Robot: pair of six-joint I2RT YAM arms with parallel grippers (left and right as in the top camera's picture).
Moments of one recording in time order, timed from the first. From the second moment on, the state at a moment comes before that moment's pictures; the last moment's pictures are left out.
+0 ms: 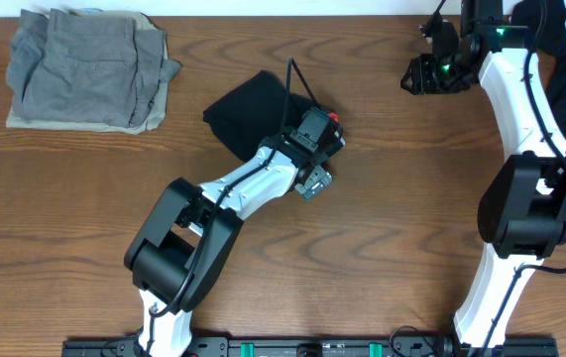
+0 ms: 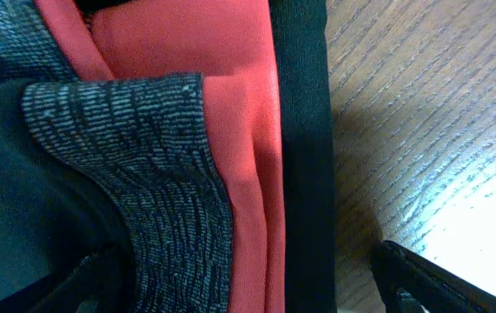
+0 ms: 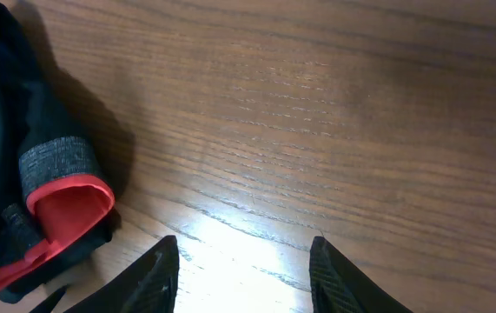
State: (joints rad) left arm -0.64 2.01 1.28 -0.46 -0.15 0.28; right arm -0.02 2.16 1.94 -0.98 -0.34 -0.08
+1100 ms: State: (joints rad) left arm -0.63 2.00 1.29 -0.30 -0.70 0.29; right arm -0.02 2.16 1.94 -0.97 -0.34 -0.08
